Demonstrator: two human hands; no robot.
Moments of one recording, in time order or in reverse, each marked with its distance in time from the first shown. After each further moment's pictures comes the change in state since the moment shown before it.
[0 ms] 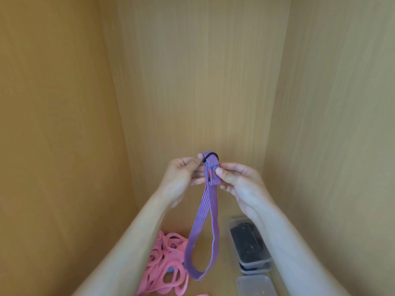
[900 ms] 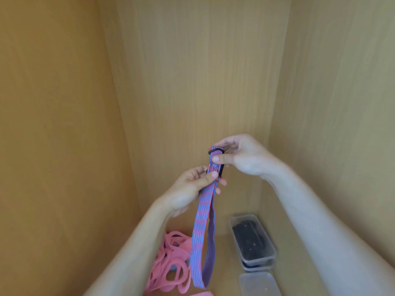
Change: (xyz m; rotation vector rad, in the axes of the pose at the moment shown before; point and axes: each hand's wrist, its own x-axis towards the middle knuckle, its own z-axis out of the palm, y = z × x) left_hand -0.012 -0.019 0.002 0.052 -0.308 -0.065; right_hand 0.028 -0.063 0.001 -0.709 -0.297 -0.238
